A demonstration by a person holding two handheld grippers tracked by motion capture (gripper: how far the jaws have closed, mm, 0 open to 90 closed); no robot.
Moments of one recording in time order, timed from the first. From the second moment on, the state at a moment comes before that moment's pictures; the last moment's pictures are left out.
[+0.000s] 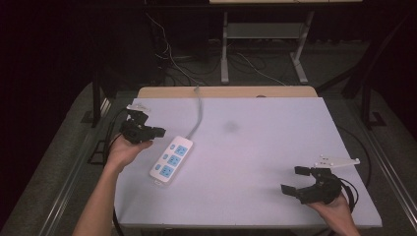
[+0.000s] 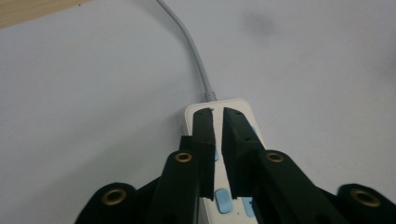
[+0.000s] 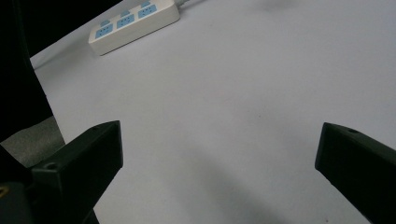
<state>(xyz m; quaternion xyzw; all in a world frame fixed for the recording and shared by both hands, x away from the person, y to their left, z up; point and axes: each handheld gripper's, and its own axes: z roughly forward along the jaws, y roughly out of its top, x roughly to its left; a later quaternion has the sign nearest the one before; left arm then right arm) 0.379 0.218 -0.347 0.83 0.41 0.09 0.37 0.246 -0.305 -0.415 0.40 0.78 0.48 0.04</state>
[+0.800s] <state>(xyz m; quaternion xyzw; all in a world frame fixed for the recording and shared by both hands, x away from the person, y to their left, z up) 0.325 0.223 -0.342 0.78 0.42 0.12 0.44 0.246 -0.306 -0.415 0.40 0.78 0.48 0.04</state>
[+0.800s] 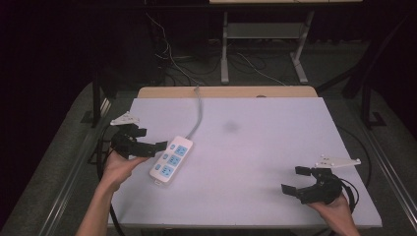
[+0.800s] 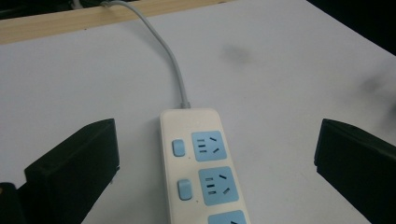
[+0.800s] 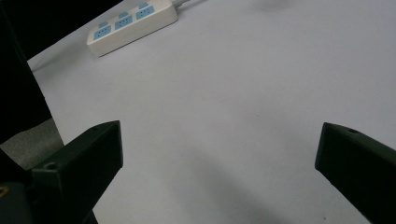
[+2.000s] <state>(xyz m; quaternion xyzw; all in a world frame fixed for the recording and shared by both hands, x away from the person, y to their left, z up) 0.261 0.199 -0.394 0.78 0.38 0.10 0.48 0.245 -0.305 -0.415 0.40 0.78 0.48 0.04</state>
